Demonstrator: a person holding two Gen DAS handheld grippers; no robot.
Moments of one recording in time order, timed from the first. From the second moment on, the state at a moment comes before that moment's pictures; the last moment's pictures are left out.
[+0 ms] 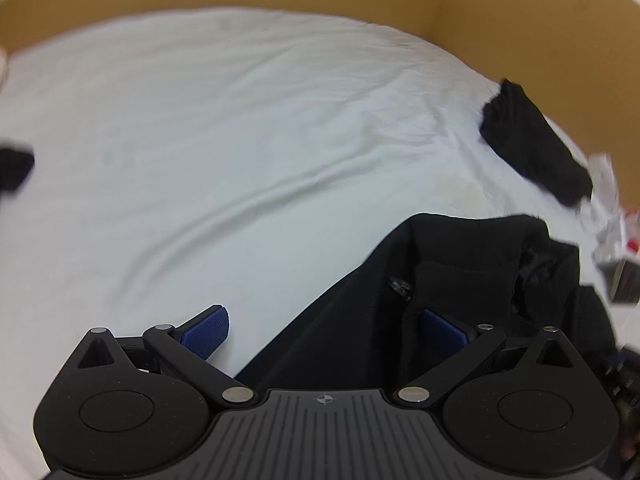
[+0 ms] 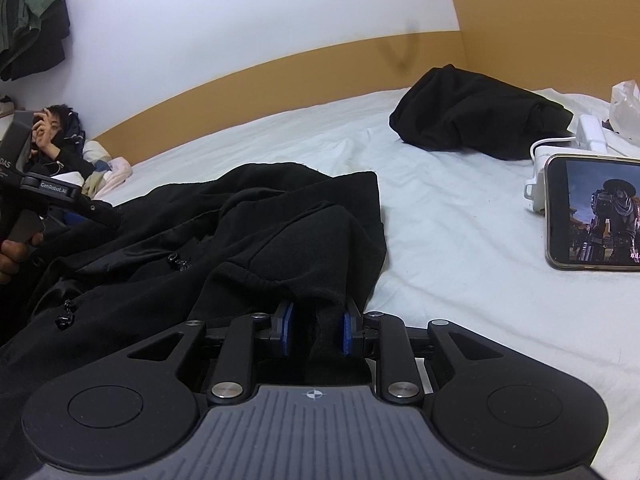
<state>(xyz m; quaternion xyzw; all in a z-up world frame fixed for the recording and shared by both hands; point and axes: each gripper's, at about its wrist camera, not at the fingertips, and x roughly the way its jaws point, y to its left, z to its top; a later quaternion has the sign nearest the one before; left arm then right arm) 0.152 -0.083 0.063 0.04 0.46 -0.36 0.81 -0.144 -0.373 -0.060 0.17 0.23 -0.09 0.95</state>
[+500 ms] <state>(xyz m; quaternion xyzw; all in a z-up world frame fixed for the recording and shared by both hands) 0.125 -0.146 0.037 0.18 0.43 -0.43 0.77 -0.146 -0.377 -0.060 0.19 0.23 -0.06 0.95</state>
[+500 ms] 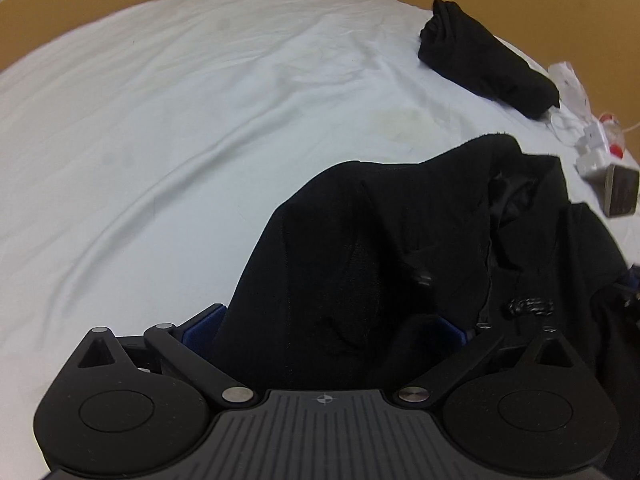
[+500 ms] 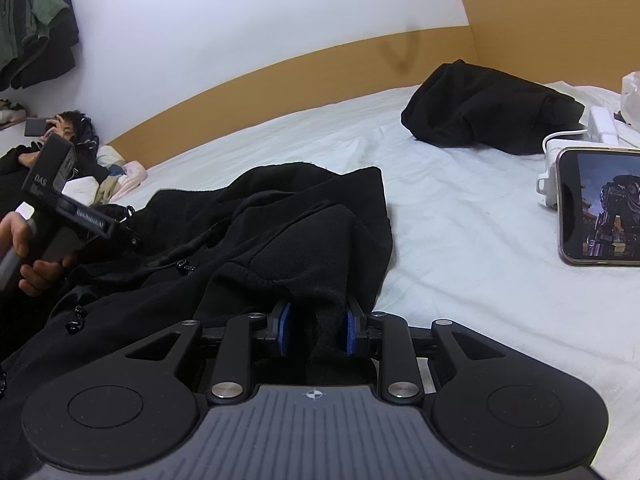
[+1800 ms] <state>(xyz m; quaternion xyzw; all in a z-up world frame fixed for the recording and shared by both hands) 0.095 -0.125 0.015 0.11 0.32 -0.38 0.86 -0.138 -0.360 -0.057 0.12 0.25 -0.08 0.96</state>
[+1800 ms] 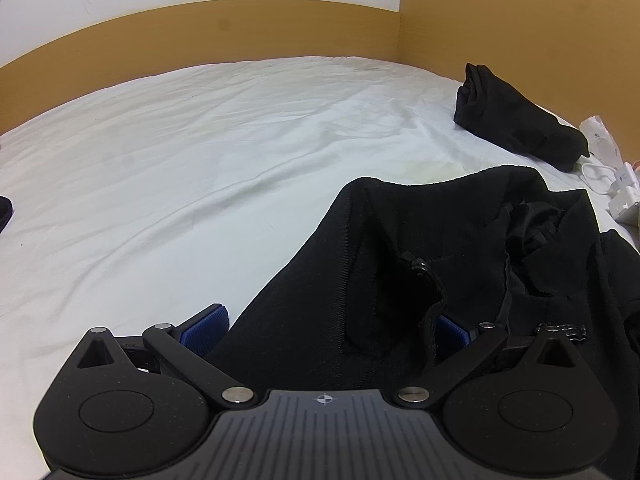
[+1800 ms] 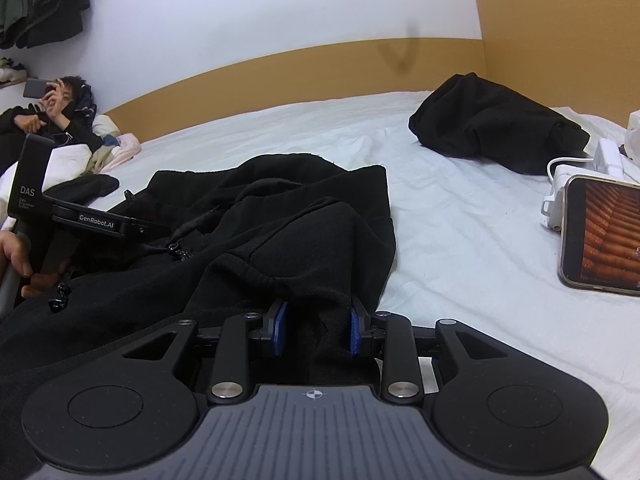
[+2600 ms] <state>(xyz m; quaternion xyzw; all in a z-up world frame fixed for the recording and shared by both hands) 0.096 -0.115 0.016 0.10 0.31 -0.41 0.85 -0.131 -0.347 -0.060 0.07 0.26 -0.10 0.96</state>
